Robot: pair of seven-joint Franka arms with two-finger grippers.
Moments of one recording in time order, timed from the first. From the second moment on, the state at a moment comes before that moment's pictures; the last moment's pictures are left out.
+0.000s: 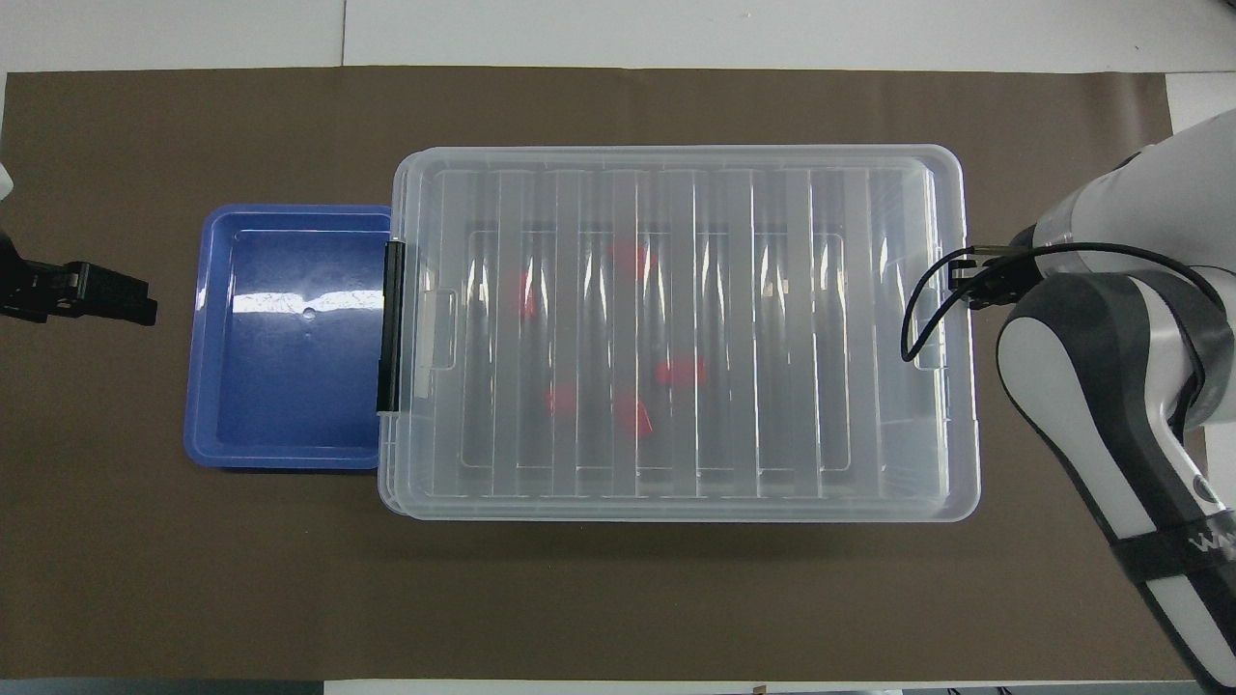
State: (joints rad) left arm -0.04 -0.02 -0.01 -1.65 -0.01 1.58 0.06; right arm -0.10 0.08 0.16 -1.87 -0.03 1.92 0.19
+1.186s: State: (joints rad) left arm -0.04 -0.02 -0.01 -1.65 -0.01 1.58 0.06; right arm -0.10 0.08 0.15 -1.75 -0.03 1.75 0.20
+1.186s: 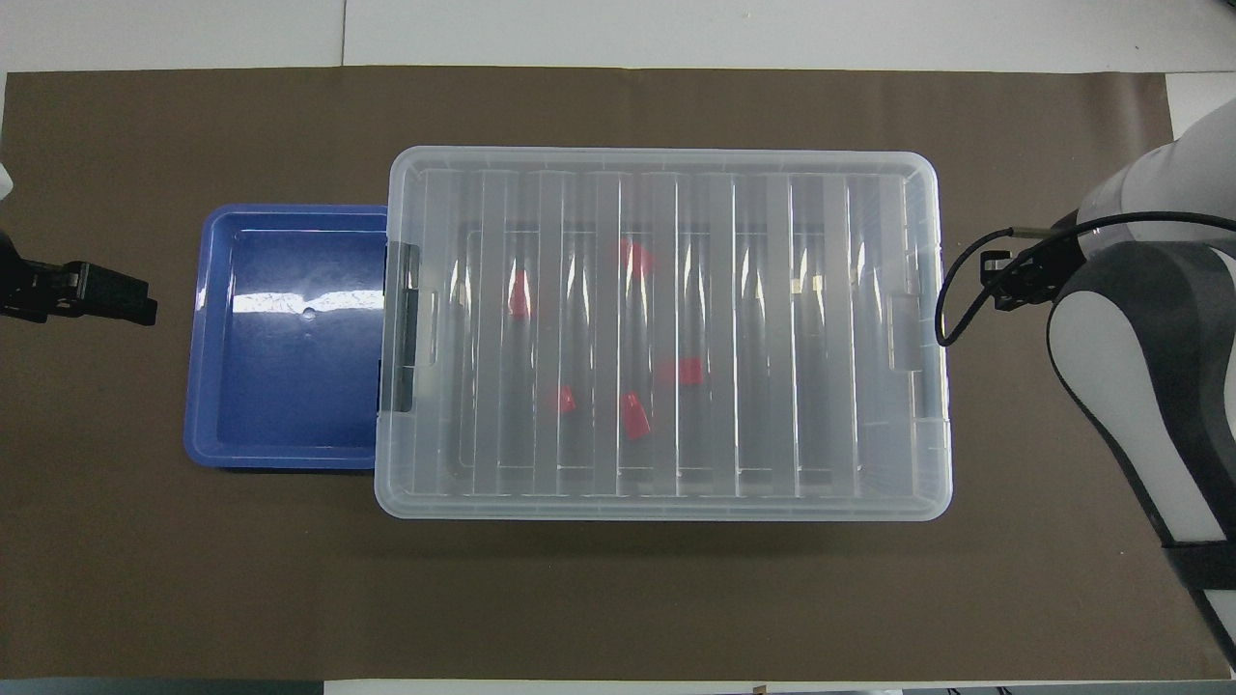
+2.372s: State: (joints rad) left arm -0.04 -0.02 -0.01 -1.65 -0.01 1.58 0.06; right arm -0.10 -0.04 -0.03 -1.58 -0.03 1.46 0.05
